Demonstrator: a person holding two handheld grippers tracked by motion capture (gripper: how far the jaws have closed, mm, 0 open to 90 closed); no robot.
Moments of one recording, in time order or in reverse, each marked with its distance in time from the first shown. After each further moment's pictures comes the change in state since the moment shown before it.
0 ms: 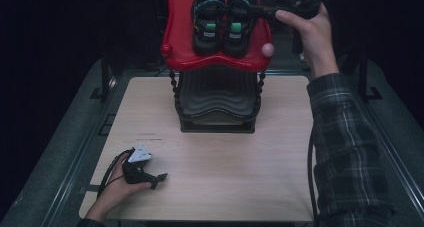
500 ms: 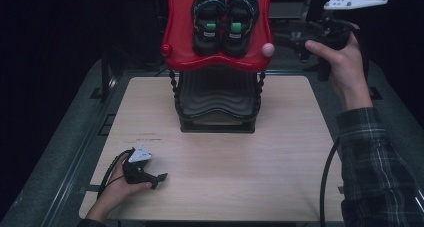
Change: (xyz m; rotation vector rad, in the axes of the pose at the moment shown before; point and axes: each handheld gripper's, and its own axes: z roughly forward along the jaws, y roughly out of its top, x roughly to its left) left arm -0.001 0.000 0.000 -0.002 0.007 -0.007; right arm 0.010 -0.048 -0.060 0.047 -0.054 0.038
